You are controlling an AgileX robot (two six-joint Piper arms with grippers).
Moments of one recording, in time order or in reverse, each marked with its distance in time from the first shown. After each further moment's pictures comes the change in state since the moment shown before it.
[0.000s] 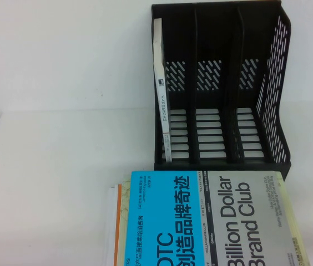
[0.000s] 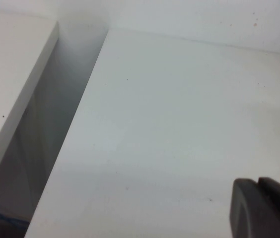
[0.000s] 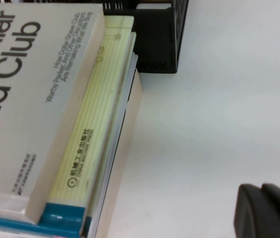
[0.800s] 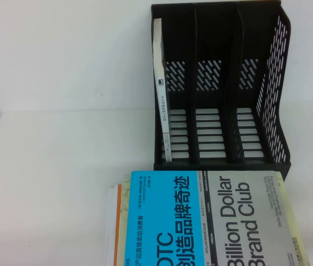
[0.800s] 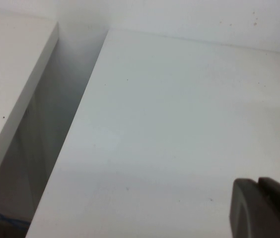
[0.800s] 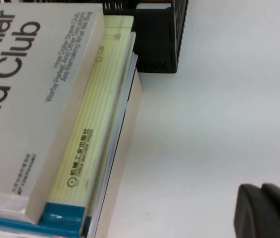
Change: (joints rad) right arm 0.000 0.000 0.000 0.000 0.000 0.000; left arm 0.000 0.000 0.000 -0.002 0.000 0.008
